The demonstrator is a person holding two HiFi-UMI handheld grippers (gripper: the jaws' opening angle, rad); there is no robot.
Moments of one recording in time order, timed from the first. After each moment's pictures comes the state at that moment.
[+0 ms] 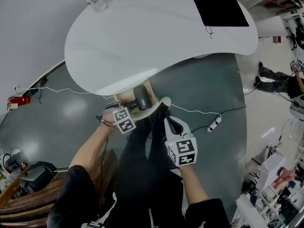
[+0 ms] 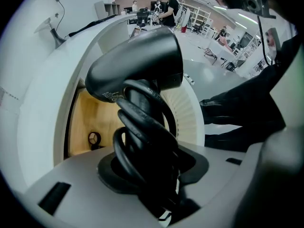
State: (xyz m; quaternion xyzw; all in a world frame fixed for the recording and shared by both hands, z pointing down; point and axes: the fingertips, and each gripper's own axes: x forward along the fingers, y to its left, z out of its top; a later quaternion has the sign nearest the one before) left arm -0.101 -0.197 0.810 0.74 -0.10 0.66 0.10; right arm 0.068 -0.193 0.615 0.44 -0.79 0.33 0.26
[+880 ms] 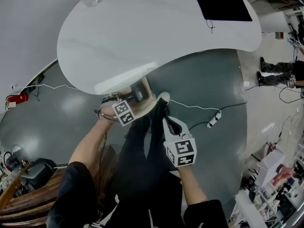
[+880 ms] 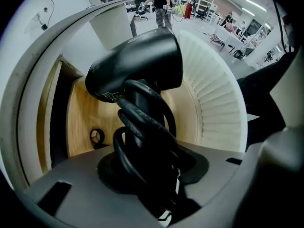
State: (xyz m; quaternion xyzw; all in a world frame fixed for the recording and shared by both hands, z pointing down) left arm -0.112 -0.222 0.859 0.70 -0.11 0.71 0.07; right arm 0.078 -0.190 0.635 0.44 -0.78 0.36 0.27
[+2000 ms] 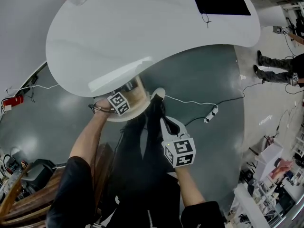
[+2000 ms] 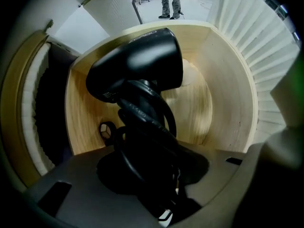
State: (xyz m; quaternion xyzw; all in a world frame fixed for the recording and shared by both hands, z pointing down) left arm -0.145 -0.270 0.916 0.61 -0.16 0.78 0.01; right arm 0.097 -0.191 0.654 0.45 -0.75 0.40 0.26
